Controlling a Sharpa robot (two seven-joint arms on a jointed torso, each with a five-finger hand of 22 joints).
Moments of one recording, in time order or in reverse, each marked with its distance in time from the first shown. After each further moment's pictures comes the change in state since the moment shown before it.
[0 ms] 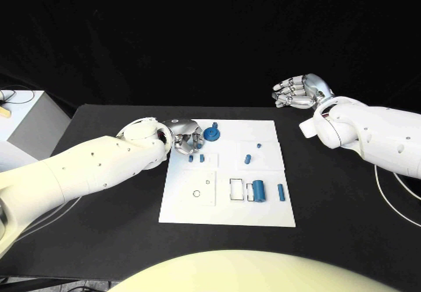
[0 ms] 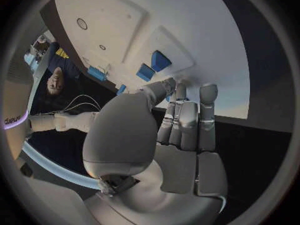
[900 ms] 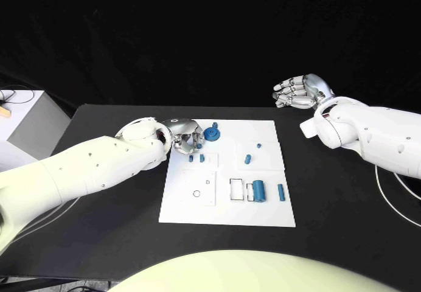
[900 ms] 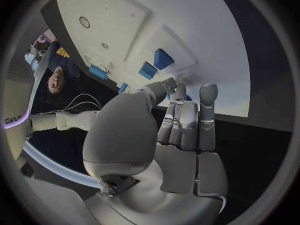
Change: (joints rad) left arm 0.000 -0.014 0.003 0.023 0.004 -0.010 -0.001; left_hand 0.000 0.000 0.003 -0.003 0.000 -0.012 -0.012 -0.012 -0.004 -0.007 -0.007 0.030 0.024 0.000 0.000 0.008 0.018 0.000 0.000 0.000 0.000 0.009; right arm -0.001 -0.001 0.000 -0.002 0.000 0.000 0.000; right_hand 0.000 0.000 0.004 -0.004 0.000 0.000 0.000 0.000 -0.001 0.000 0.000 0.000 0.000 0.000 0.000 0.000 -0.001 0.000 0.000 0.000 0.000 0.000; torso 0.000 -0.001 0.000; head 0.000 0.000
